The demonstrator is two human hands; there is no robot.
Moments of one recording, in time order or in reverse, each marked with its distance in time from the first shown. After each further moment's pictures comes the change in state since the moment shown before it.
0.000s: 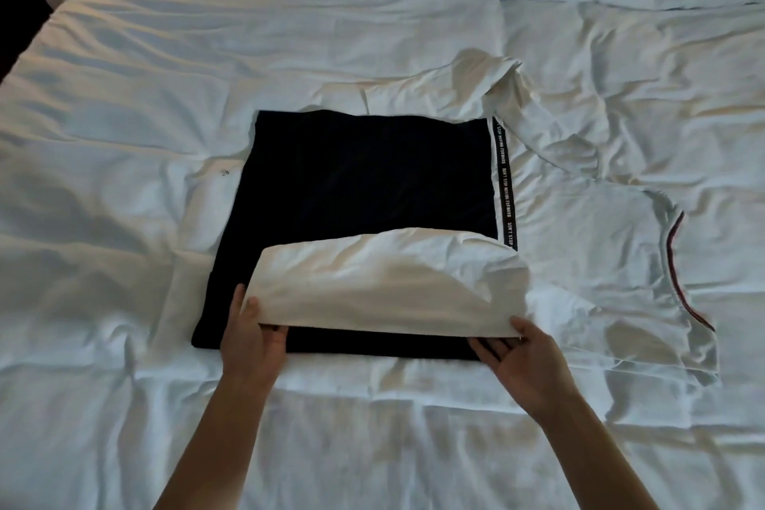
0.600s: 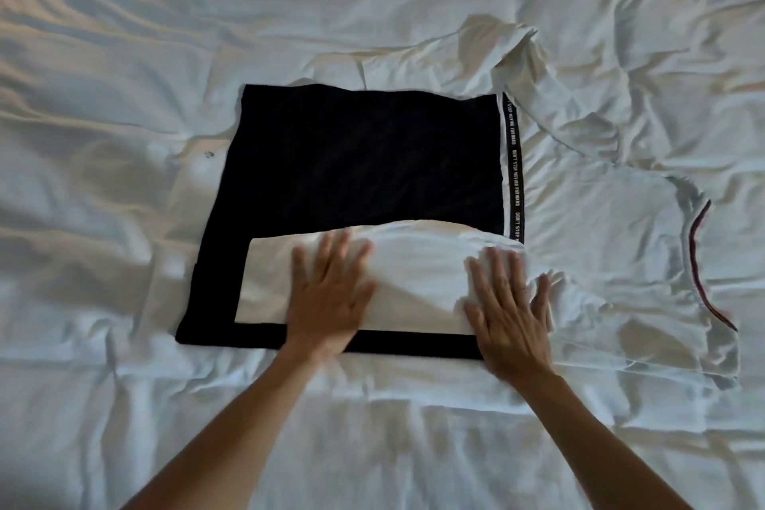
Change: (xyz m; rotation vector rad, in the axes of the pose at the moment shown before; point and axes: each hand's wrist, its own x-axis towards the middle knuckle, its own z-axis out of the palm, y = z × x) left_hand 0.045 -0.081 0.027 2.080 -0.408 1.233; right_hand 0.075 0.011 -0.022 -2.152 0.110 -1.066
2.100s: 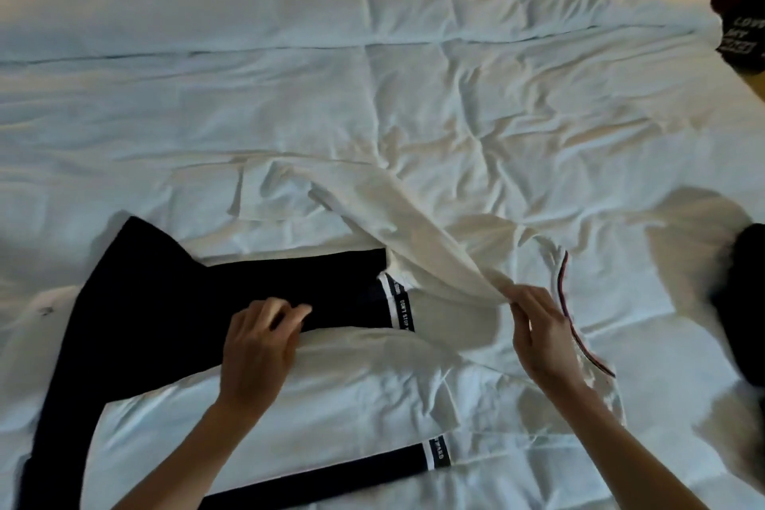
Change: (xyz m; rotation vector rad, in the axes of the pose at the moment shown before) left_hand 0.122 0.052 -0.042 -0.213 0.421 0.290; right_hand 0.044 0.164 -0.079 0.455 0.564 0.195
